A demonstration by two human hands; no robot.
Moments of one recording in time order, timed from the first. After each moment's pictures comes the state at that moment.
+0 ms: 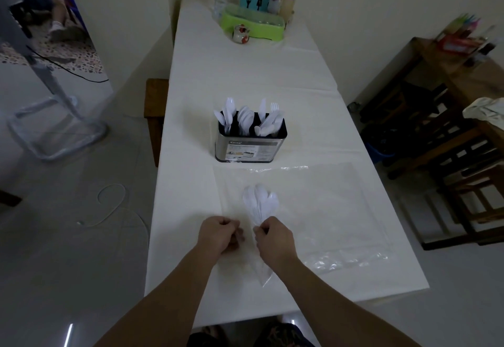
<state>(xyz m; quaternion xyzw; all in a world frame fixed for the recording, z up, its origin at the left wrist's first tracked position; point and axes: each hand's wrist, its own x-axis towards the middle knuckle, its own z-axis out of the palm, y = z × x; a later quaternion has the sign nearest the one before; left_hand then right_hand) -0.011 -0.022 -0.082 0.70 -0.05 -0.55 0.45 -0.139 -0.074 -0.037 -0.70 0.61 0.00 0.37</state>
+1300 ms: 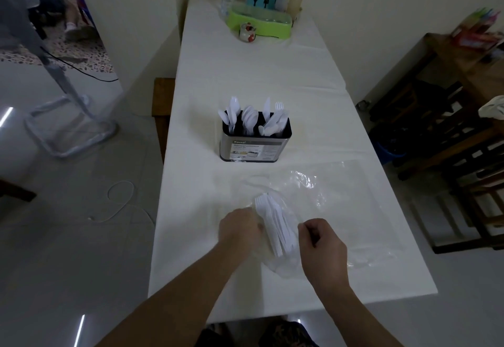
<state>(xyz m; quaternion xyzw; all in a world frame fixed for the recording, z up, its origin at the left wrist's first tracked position) -0.039 -0.052 -0.054 0.84 -0.45 -0.27 0.10 -0.201 -0.070 0.024 -0.69 0.62 -0.19 0.31</state>
